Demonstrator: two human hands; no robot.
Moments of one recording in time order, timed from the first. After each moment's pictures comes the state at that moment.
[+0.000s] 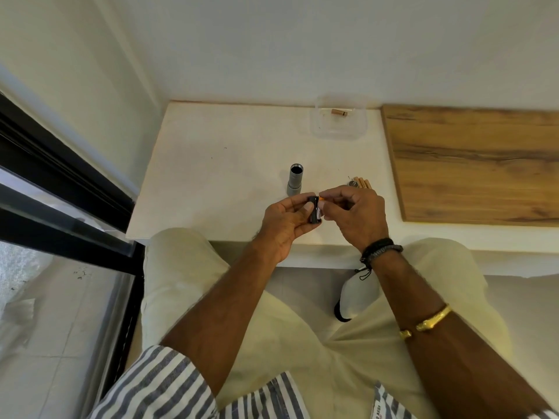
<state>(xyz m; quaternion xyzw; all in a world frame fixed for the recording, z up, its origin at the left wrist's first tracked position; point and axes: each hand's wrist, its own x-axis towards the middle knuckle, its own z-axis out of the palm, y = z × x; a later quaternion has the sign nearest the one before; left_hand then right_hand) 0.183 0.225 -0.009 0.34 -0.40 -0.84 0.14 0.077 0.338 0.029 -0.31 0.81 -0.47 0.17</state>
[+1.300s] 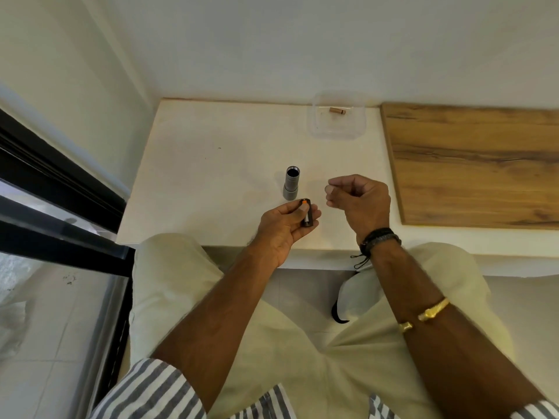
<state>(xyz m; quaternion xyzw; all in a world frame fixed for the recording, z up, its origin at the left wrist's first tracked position) 0.175 0.223 -0.017 0.38 -0.31 -0.86 0.12 0.046 0.324 0.010 -0.17 0.76 -0.60 0.21</state>
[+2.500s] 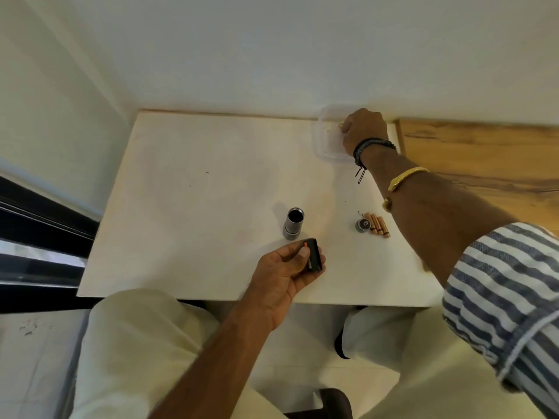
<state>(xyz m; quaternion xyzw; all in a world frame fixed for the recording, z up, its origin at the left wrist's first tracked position) 0.164 0.209 -0.034 0.37 -0.22 -0.90 0.11 -0.151 0.156 -0.010 -0.31 0.93 -0.14 0.08</state>
